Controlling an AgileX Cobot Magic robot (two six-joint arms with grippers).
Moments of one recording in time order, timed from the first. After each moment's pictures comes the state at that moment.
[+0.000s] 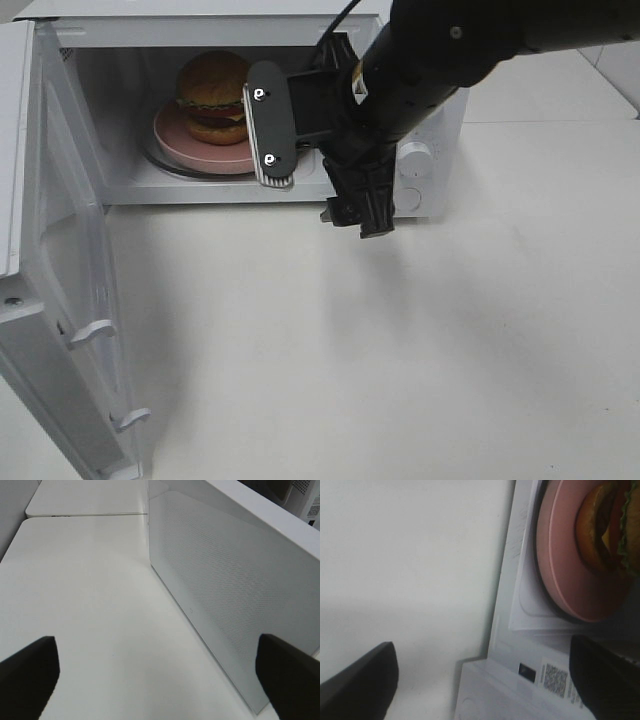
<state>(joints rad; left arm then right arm) 0.03 0.00 -0.51 -0.15 1.04 0.14 0.72 1.79 -1.26 -0.31 0.44 -0.95</state>
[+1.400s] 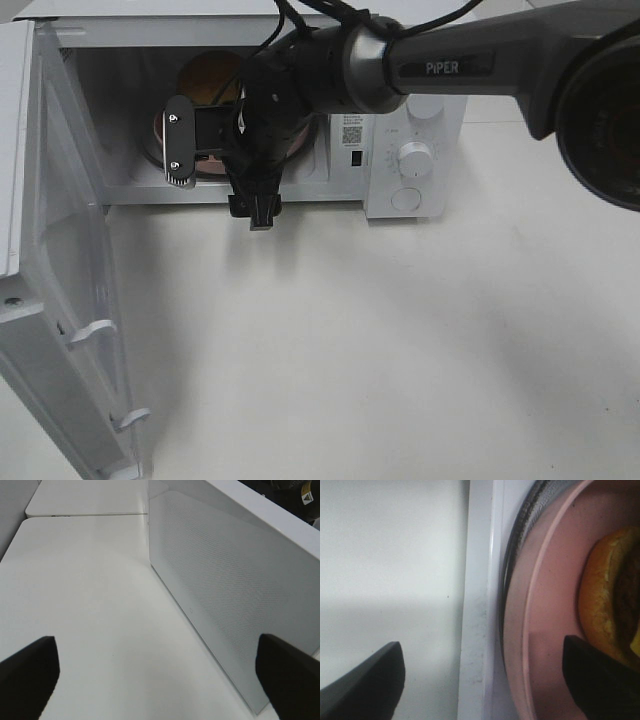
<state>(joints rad) 0.03 0.00 -0.51 -0.15 1.04 0.14 0.72 2.36 -1.86 -0.25 0.45 -0.91</state>
